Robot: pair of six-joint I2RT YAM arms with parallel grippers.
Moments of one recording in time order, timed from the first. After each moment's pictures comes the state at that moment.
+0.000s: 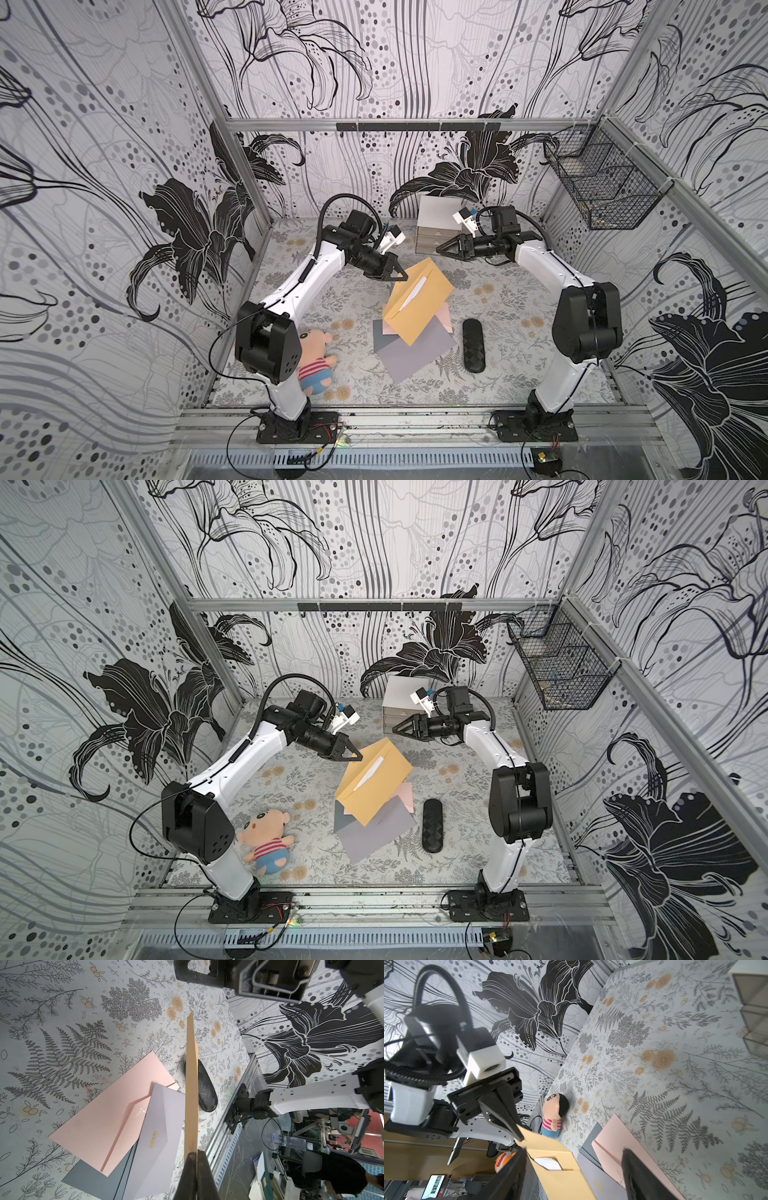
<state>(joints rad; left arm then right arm) -0.34 1.75 1.63 -1.01 0.85 -0.06 0.17 1.81 1.46 -0.44 -1.18 0.19</state>
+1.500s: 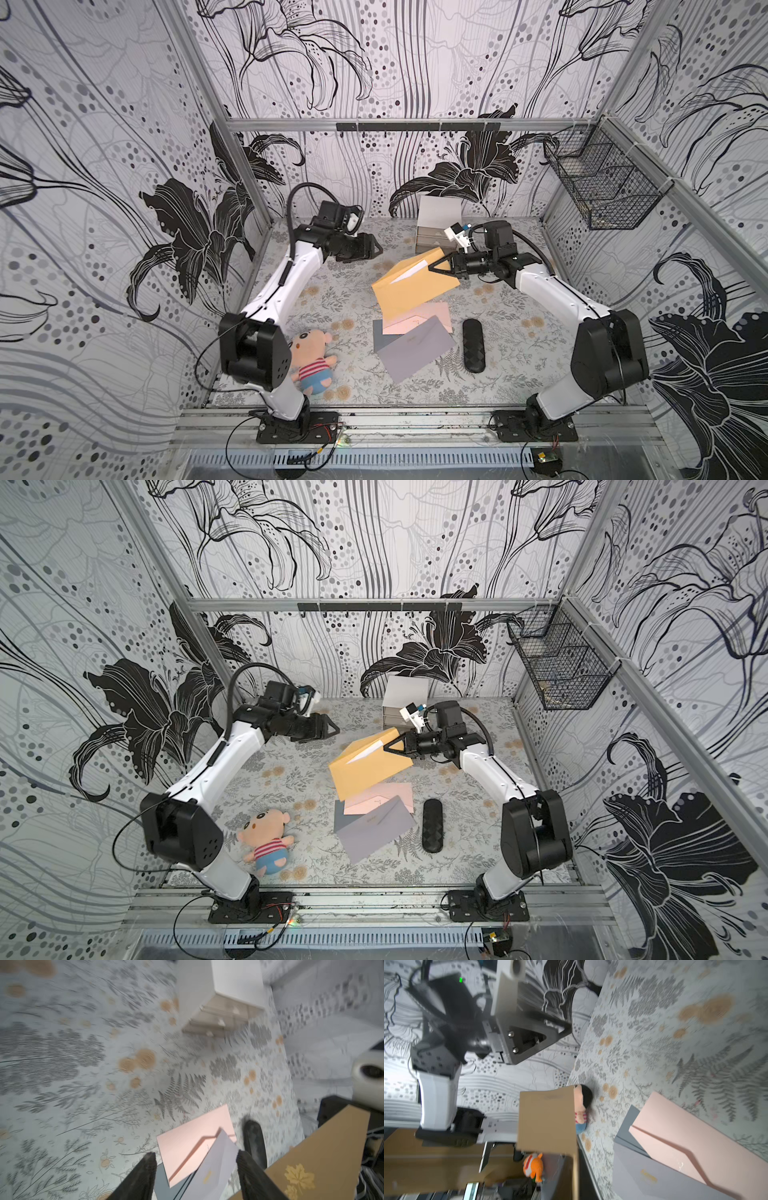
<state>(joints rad) -0.18 1.57 1.52 -0.75 0.38 -0.39 0.30 1.56 1.19 -0.15 -1.01 0.65</state>
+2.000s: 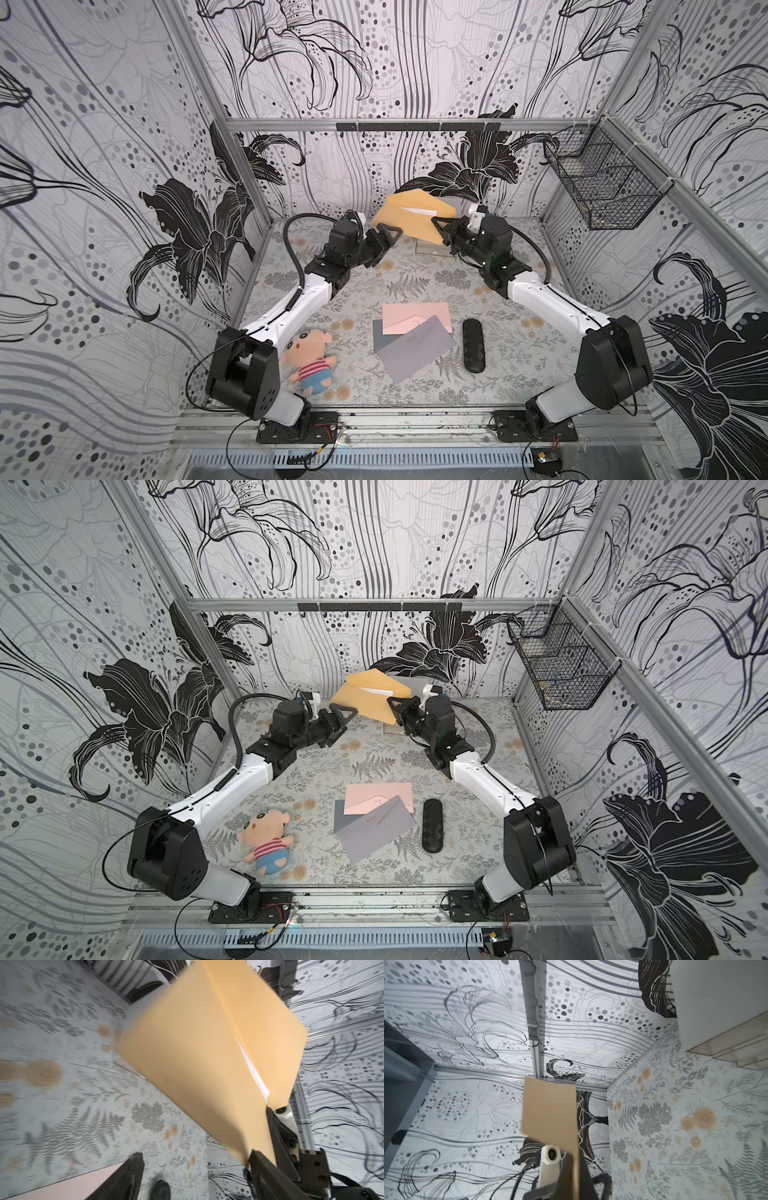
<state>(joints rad) -0.38 1.52 1.16 0.11 0.35 -1.16 0.47 1.54 1.17 0.34 -0.17 1.41</state>
